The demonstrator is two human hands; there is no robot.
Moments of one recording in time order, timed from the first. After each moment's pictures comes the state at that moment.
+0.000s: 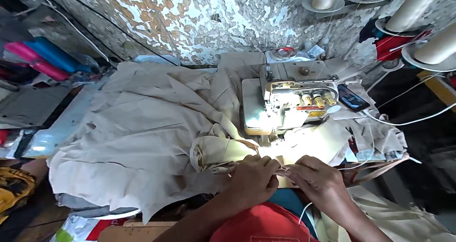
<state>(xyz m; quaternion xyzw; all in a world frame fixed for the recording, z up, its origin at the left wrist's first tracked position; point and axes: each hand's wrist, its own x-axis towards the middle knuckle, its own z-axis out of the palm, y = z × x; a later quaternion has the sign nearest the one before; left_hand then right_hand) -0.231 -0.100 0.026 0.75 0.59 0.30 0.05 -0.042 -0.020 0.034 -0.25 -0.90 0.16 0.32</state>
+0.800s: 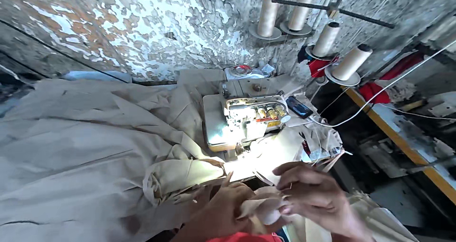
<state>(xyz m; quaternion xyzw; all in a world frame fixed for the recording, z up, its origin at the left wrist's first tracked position) -0.232 -0.098 0.000 0.78 0.43 0.36 0.29 -0.004 -0.006 0.090 -0.10 -0.84 0.36 0.39</state>
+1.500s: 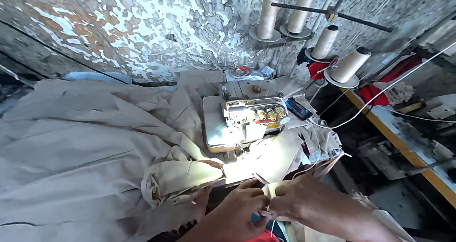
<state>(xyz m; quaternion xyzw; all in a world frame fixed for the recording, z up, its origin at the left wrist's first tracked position) -0.204 -0.085 0.015 0.80 0.36 0.39 0.27 -0.007 0.001 0.111 -0.06 -0.98 0.16 0.07</state>
